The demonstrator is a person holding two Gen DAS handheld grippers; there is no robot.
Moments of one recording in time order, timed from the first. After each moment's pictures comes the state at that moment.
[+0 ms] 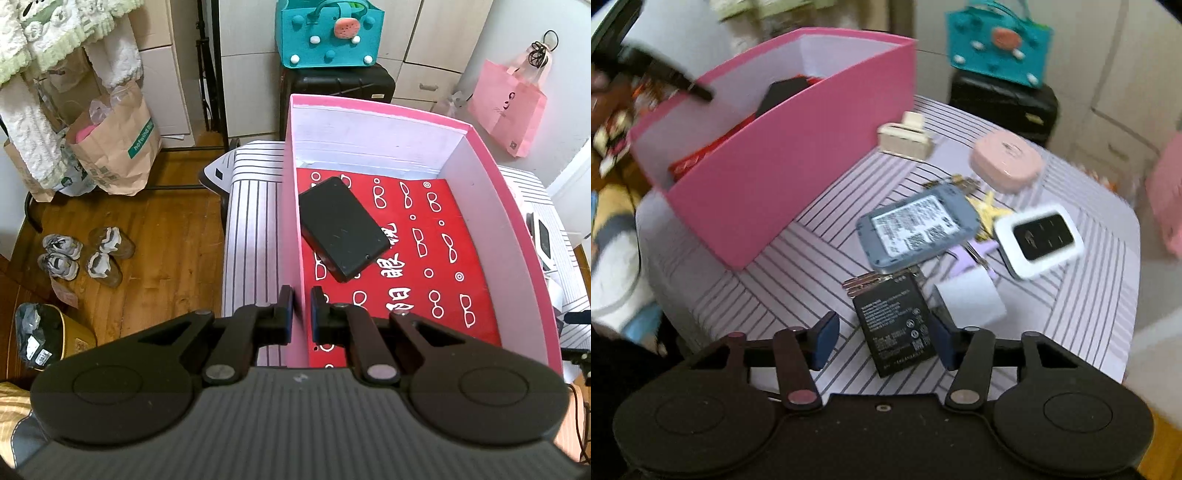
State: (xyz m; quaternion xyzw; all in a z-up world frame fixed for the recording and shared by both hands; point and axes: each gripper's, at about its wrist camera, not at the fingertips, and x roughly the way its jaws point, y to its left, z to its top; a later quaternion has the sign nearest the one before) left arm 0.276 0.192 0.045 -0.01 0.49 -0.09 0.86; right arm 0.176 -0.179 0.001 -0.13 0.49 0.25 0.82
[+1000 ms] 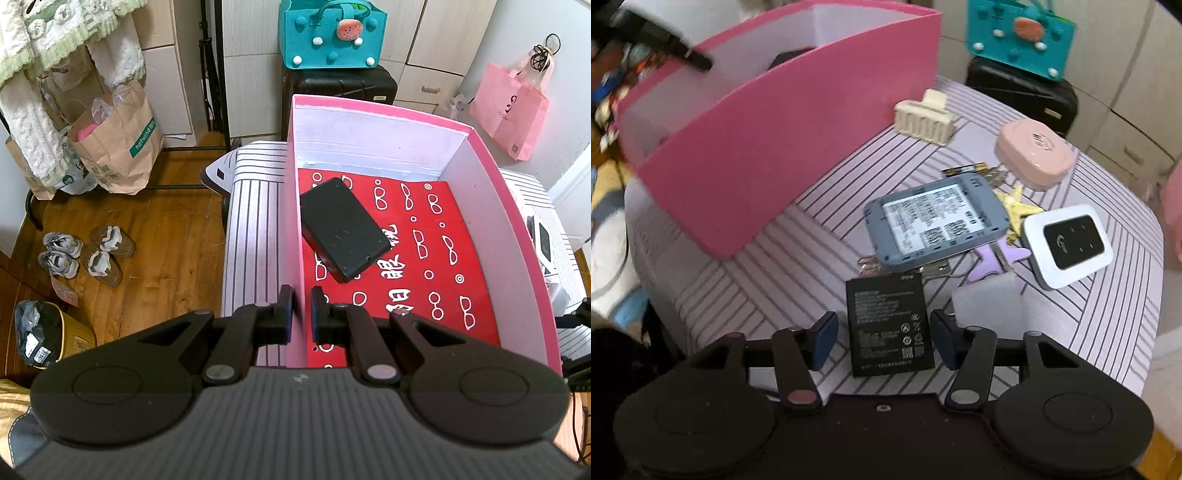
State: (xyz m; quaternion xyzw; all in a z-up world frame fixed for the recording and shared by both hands) left arm 0.276 0.193 0.047 -0.01 0.49 -0.09 0.86; right arm 0.186 -0.161 -0.024 -0.16 0.51 0.26 0.81
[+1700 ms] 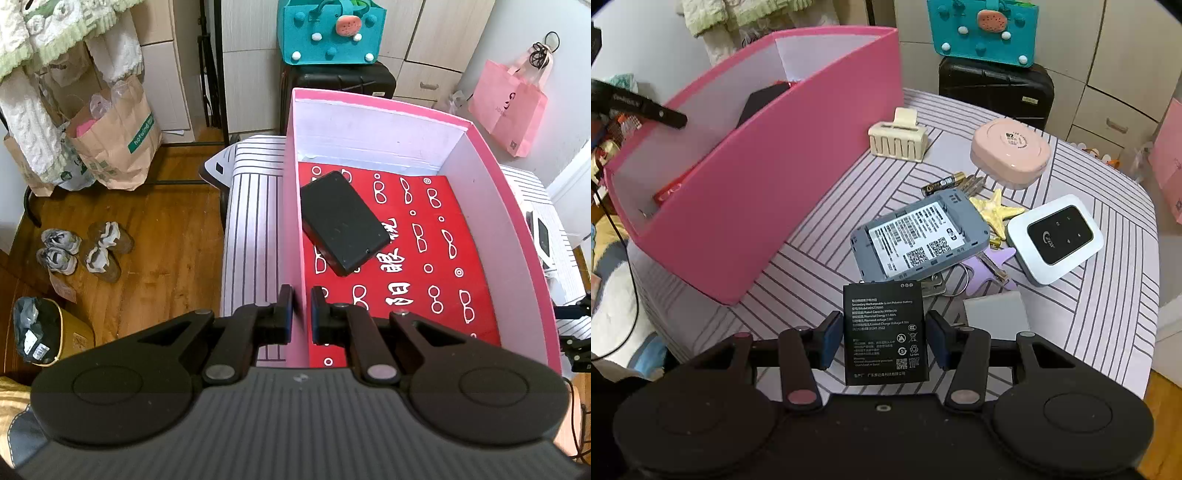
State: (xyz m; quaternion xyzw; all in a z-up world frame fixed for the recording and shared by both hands) left arm 0.274 0.194 0.043 -0.02 0.50 -0.09 0.86; right arm 0.203 -0.174 -0.002 -0.07 0.51 0.23 0.83
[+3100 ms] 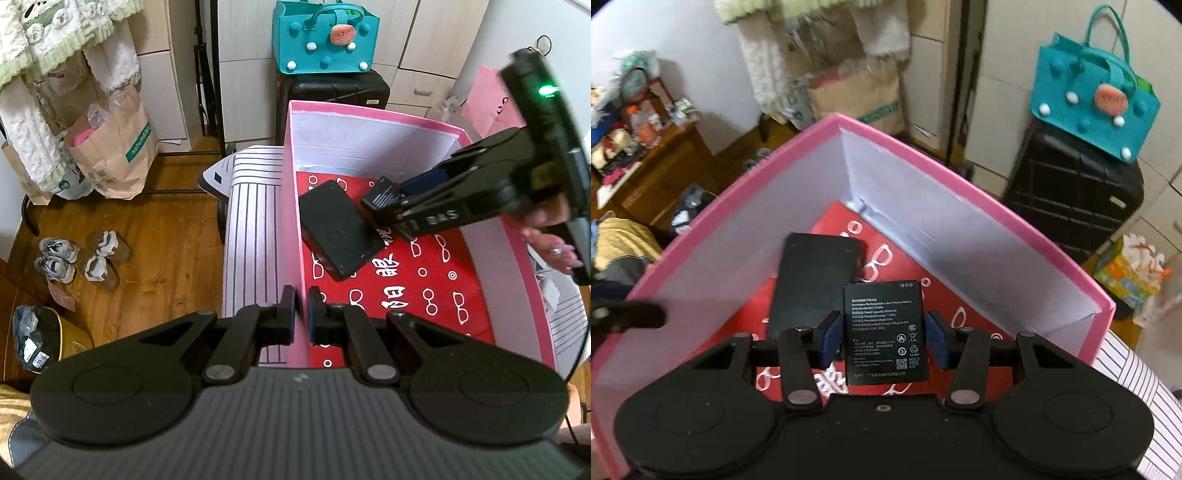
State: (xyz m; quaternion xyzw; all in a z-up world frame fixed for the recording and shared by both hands) left arm 0.268 0.199 0.051 -0.01 0.49 -0.10 0.87; right arm 0.379 0.021 0.021 -0.14 0.51 0.28 0.80
